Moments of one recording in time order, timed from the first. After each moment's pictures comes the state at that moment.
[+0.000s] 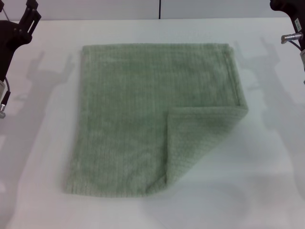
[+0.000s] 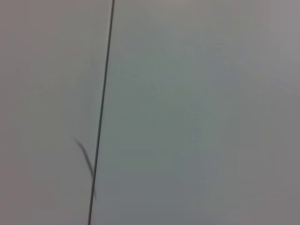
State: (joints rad) left arm -0.37 -2.07 -1.34 -0.41 2.85 1.12 -0.31; right arm 0.32 2.09 -1.95 -0.65 0.51 -1.09 -0.08
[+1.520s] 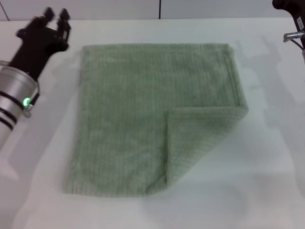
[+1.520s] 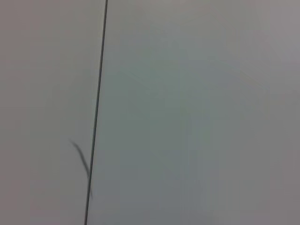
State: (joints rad) left arm -0.44 -2.06 -1.23 -0.41 2.85 0.98 -0.35; right arm 0.33 2.08 -1.94 -0.64 0.51 -1.08 -0.06
